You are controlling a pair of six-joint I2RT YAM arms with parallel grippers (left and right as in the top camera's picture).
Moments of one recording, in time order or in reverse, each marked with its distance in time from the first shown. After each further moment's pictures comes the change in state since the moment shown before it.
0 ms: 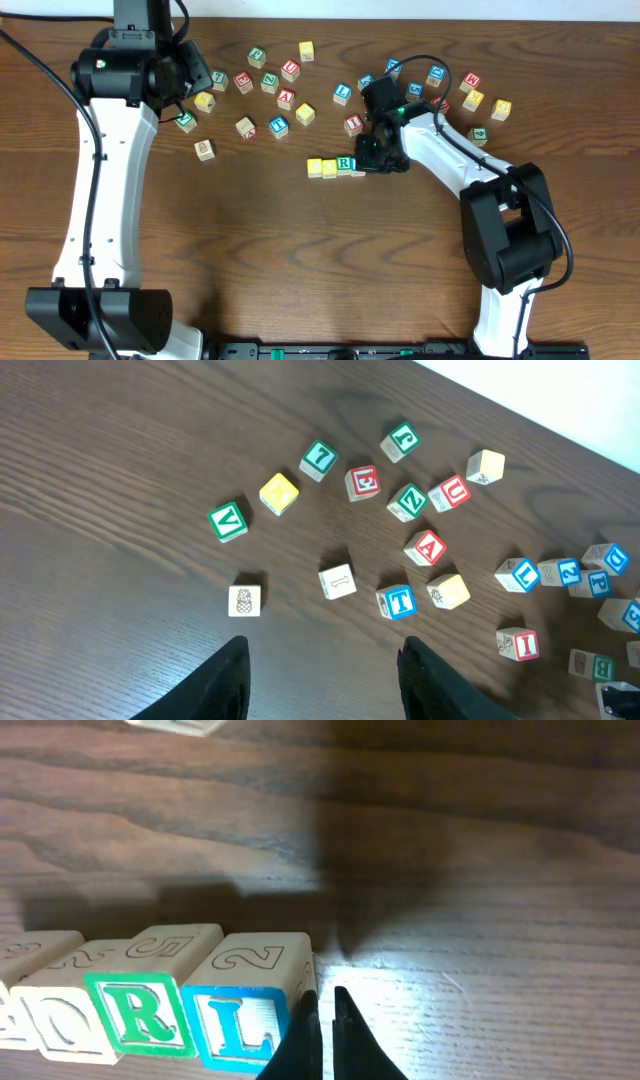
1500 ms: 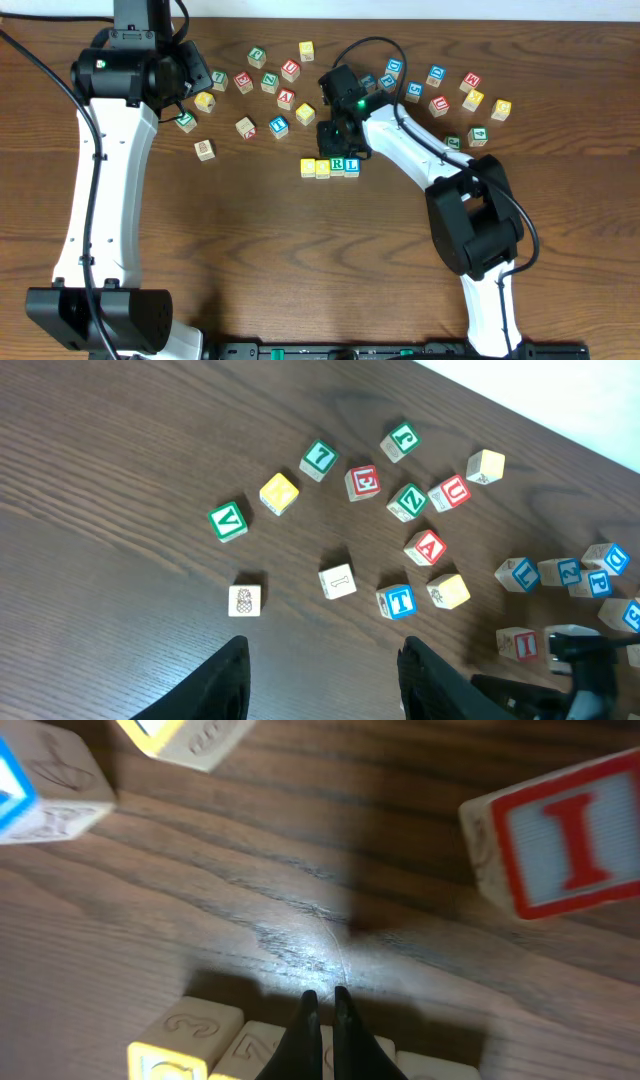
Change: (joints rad) left arm 0.000 0.000 0.000 0.000 0.000 0.000; right arm 0.115 0.151 0.240 0.030 0.018 -0.050
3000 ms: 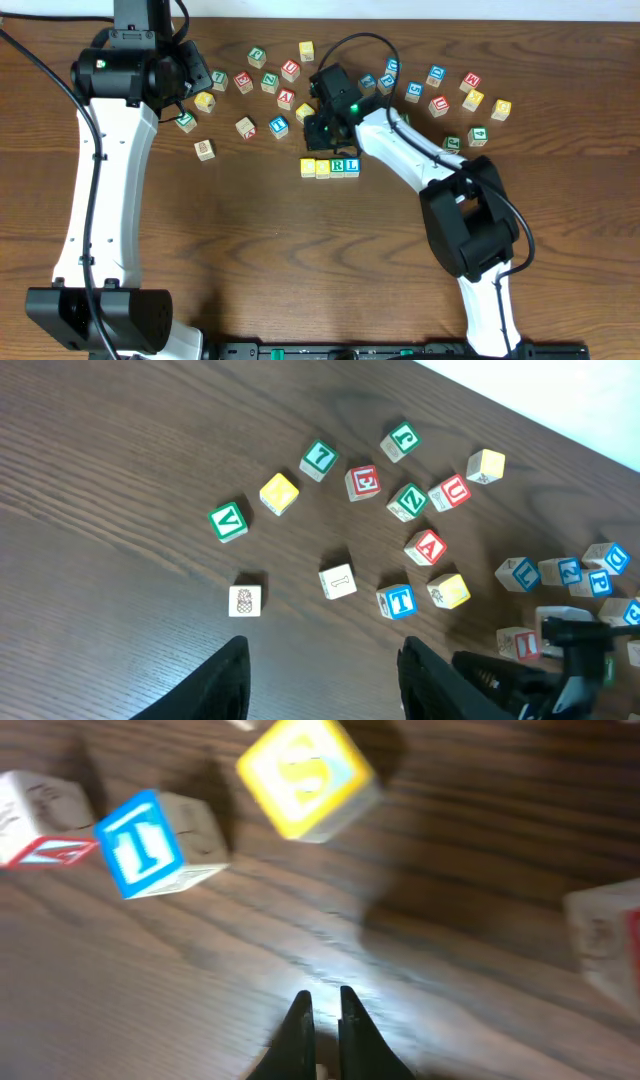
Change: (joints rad) left arm 0.000 0.000 0.000 0.000 0.000 0.002; right arm 0.037 0.004 -0.003 0.158 -0.048 0.010
